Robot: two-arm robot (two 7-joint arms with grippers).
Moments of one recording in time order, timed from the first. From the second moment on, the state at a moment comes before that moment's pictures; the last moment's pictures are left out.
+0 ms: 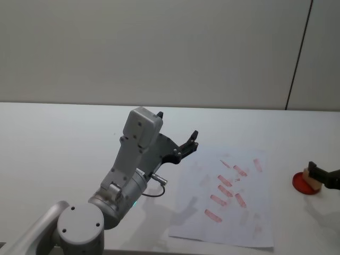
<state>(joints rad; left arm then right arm) -0.24 0.38 0.45 -1.63 -0.20 0.01 -0.01 0.13 0.36 -0.14 -1.62 0.43 0.45 0.05</state>
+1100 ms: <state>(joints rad) -0.24 0.38 0.45 -1.63 -0.20 0.01 -0.01 0.26 0.30 -0.17 -1.44 0.35 0.52 0.09</state>
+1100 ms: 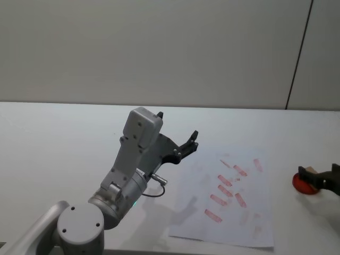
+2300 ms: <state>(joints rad) -0.24 0.38 0.45 -1.63 -0.20 0.01 -0.01 0.31 0.27 -0.19 -1.35 0.31 0.53 0.10</state>
